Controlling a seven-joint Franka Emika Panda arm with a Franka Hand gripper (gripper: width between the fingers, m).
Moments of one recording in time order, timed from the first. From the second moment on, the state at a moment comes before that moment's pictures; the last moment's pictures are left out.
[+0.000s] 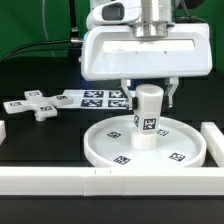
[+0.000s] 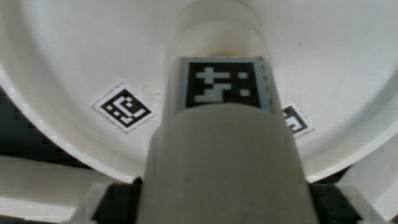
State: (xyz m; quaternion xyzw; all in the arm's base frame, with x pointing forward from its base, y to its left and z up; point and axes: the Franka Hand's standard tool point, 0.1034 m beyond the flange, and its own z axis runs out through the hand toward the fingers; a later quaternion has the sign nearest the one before) arm 0.565 0.035 0.076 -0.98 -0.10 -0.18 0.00
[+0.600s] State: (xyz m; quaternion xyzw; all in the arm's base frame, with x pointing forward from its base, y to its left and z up) arm 0.571 0.032 0.102 -0.98 -0.11 -0.19 0.00
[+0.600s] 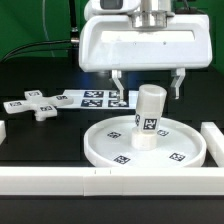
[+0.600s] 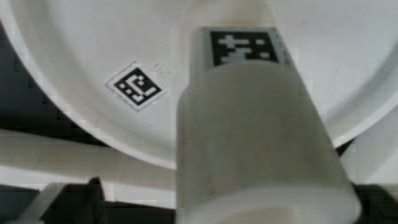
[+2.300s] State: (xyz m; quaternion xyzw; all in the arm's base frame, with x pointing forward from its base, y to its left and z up) arm 0.561 0.042 0.096 -0.99 -0.13 0.00 0.03
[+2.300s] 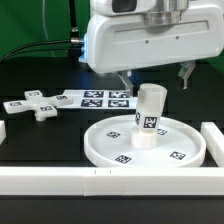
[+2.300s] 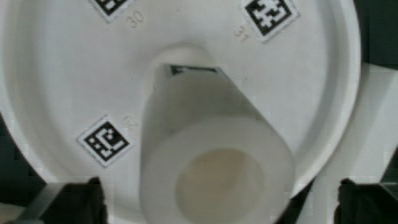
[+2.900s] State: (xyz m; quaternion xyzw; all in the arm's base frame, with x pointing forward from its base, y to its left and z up) arm 0.554 0.039 0.086 -0.99 -0.13 -0.02 0.03
